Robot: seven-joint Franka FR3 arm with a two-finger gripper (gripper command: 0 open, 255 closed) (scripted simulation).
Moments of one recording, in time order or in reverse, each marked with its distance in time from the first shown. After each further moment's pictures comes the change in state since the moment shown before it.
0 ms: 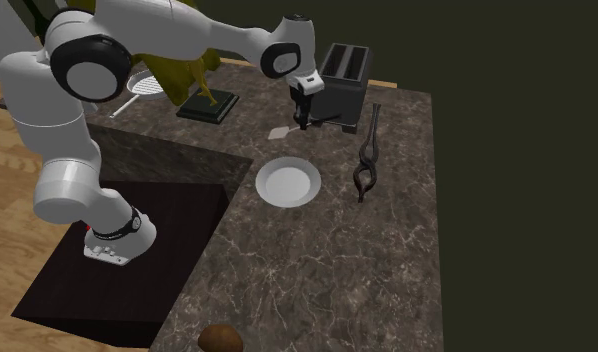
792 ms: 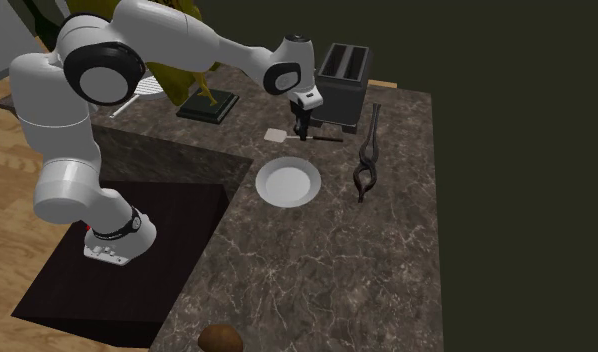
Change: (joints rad) arm 0.004 0.051 -0.007 -0.059 -0.017 0.108 0.016
